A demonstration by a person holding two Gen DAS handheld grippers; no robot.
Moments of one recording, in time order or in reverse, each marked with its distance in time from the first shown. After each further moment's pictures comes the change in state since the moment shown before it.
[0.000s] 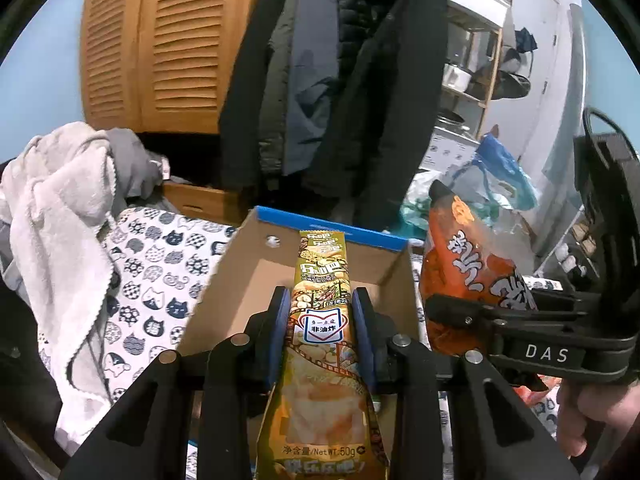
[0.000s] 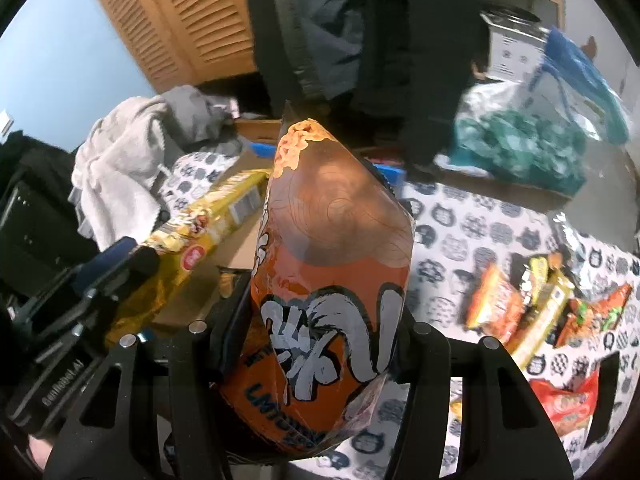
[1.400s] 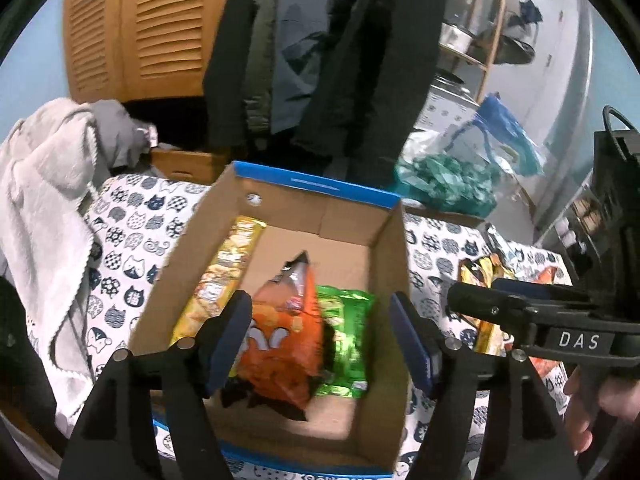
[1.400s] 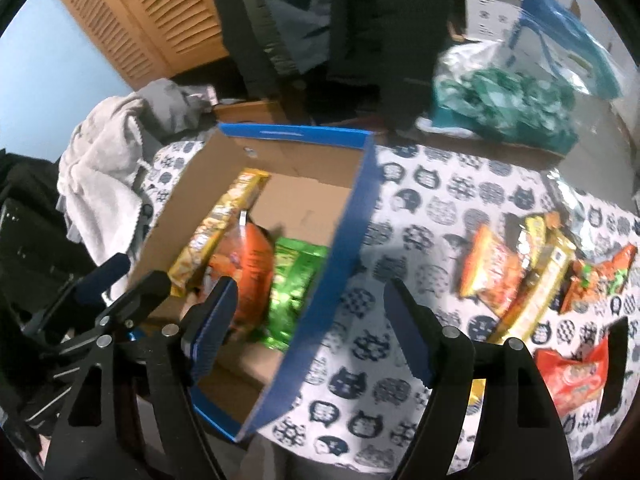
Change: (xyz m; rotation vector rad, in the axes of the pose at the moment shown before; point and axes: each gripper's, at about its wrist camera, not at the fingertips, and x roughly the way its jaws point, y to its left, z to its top) left arm 0.027 -0.027 -0.013 0.019 0.143 -0.024; right arm 0.000 -0.047 -0.020 0.135 0.072 -0.039
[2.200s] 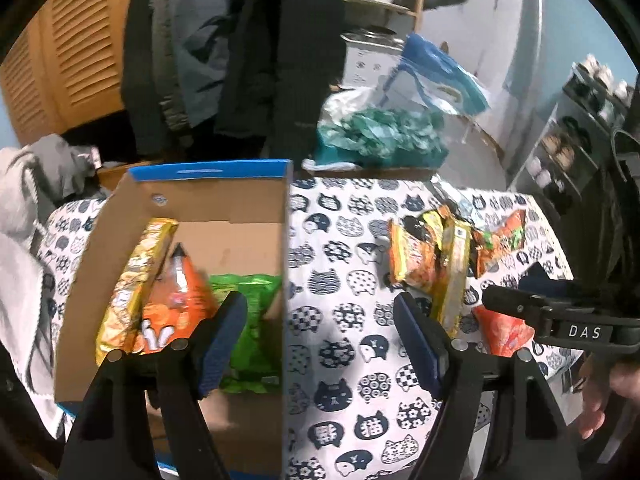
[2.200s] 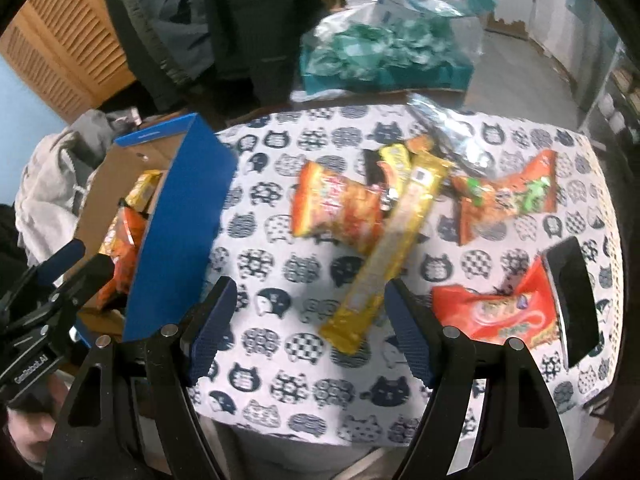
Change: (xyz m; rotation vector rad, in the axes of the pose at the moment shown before) left arm 0.026 -0.103 -0.013 0.194 0.087 -0.073; right arm -0.043 -0.127 -0.058 0.189 0.006 -0.145
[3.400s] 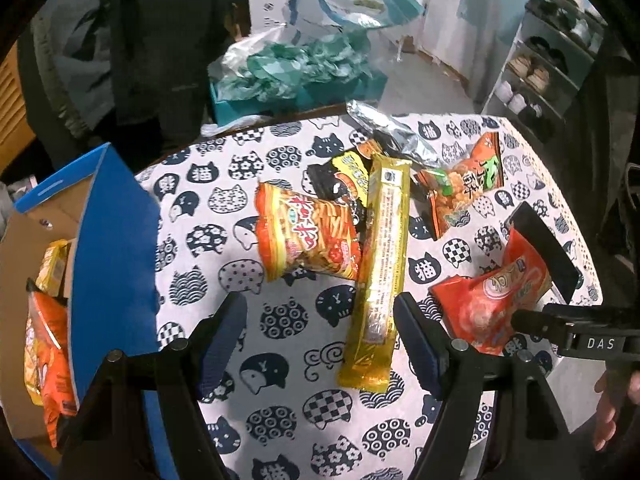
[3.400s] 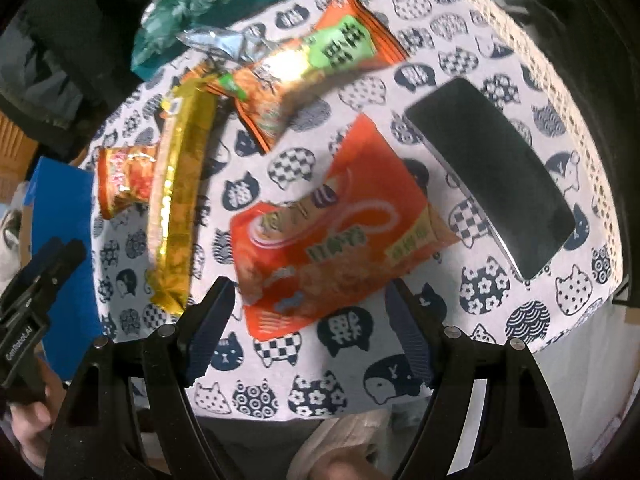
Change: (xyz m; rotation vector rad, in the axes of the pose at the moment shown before) left arm 0.098 -0.117 -0.003 0.188 0.167 -0.058; right arm 0.027 -0.168 -0.066 0.378 0.163 -0.069
